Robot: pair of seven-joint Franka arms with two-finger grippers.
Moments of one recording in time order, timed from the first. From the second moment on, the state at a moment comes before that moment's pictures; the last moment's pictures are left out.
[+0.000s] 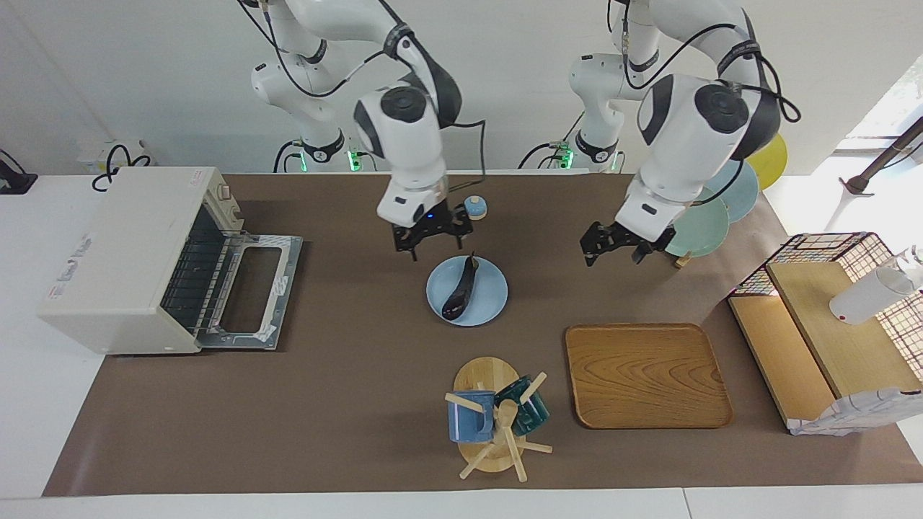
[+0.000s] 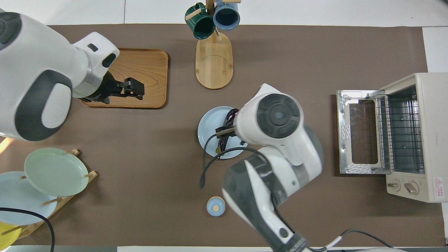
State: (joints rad) left arm -0.15 0.15 -0.11 -1.64 -0.09 1.79 -0.24; right arm 0.59 0.24 0.04 -1.74 0.00 2.07 0.43
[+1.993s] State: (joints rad) left arm -0.04 -0.06 -0.07 -1.67 -0.02 1.61 -0.08; right arm 0.65 0.53 -0.01 -1.38 -0.21 1.70 0.64
